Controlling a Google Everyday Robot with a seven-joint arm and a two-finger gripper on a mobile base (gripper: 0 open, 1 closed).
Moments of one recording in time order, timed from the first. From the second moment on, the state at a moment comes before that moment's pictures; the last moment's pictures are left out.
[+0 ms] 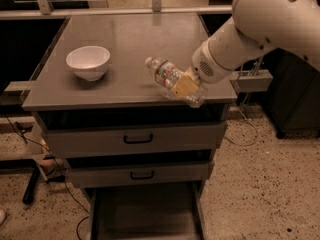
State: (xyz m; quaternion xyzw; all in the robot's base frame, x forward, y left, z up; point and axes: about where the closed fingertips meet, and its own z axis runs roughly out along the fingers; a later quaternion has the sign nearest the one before) arm 0.574 -0.063 0.883 -0.44 0.84 0.11 0.29
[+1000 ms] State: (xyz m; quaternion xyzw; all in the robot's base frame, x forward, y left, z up) arm 0.464 -0.064 0.884 -0.43 0.86 0.10 0.26
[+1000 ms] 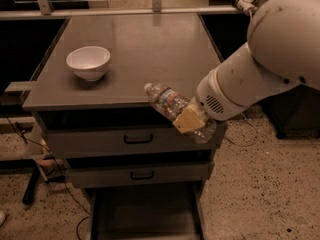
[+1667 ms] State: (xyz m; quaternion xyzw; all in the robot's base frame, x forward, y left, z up) arm 0.395 -0.067 0.811 -0.37 0.90 0.14 0.20
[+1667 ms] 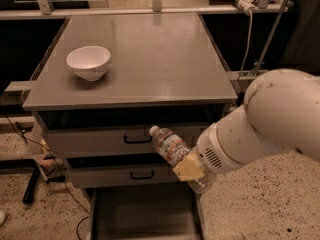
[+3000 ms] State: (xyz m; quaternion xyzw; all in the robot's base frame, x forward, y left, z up) arm 0.372 -0.048 0.625 -0.30 0.93 0.19 0.12
